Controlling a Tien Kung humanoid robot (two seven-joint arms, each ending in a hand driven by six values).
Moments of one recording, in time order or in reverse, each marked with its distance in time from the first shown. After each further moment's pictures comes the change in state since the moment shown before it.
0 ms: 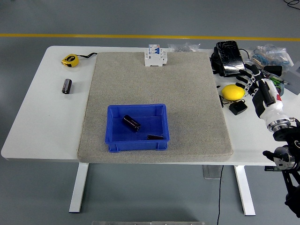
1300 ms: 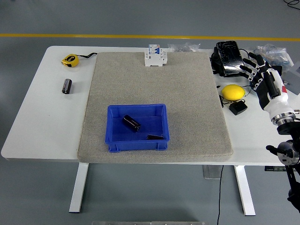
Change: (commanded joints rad) left arm -0.010 -0.006 0.014 0.003 -0.030 0.001 -0.012; right arm -0.004 -0.007 0.025 0.064 -0.018 0.005 0.007
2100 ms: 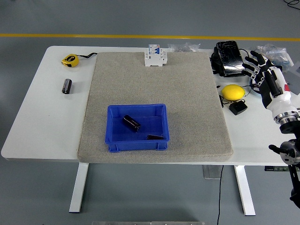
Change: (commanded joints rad) left arm -0.006 0.000 -0.040 0.004 0.062 -0.004 0.011; right arm 0.004 -0.005 0.025 0.015 -0.060 0.007 0.004
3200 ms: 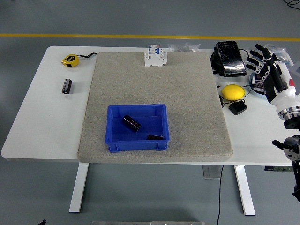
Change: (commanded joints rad) left arm -0.019 -0.002 0.045 0.003 -0.074 -0.001 -0.023; right arm 0.015 -0.009 0.009 -0.002 0.002 0.001 -0.005
